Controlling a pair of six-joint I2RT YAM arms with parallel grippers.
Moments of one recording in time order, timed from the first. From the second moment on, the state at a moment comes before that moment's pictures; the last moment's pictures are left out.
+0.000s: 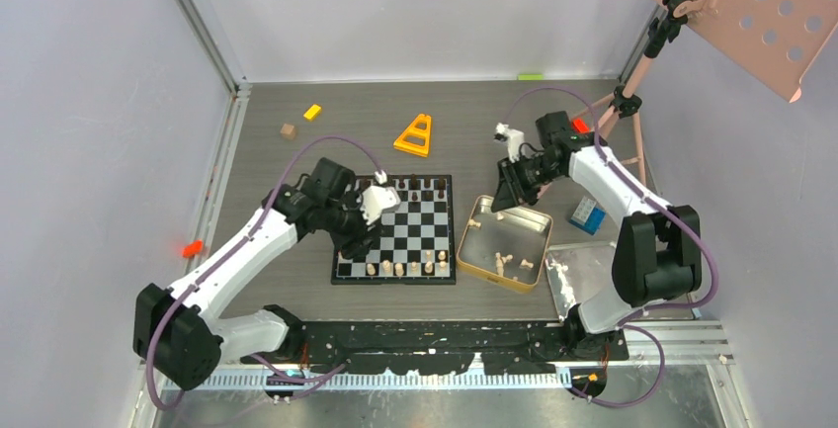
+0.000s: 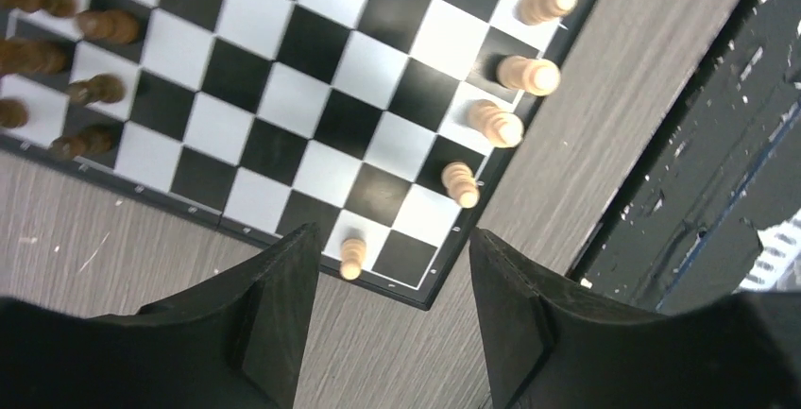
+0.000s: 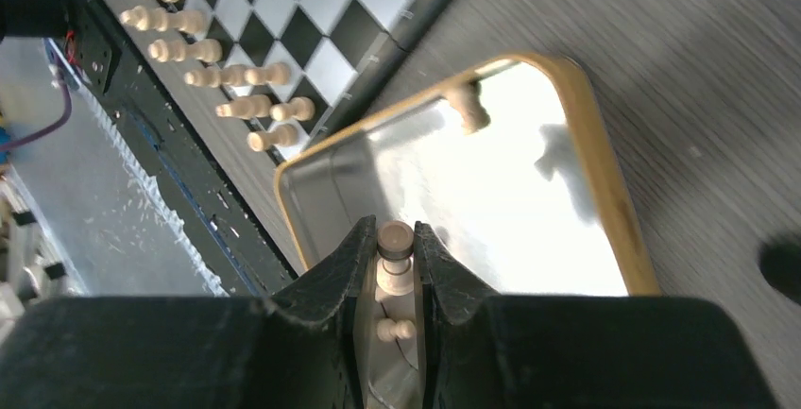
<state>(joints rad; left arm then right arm) -0.57 1.17 0.93 -0.85 0.32 0.54 0.14 1.58 1.16 -0.85 -0.72 -0.29</state>
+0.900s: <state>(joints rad) -0.07 1.28 1.18 -0.83 0.59 0.42 0.69 1.75 1.05 0.13 -0.71 -0.13</state>
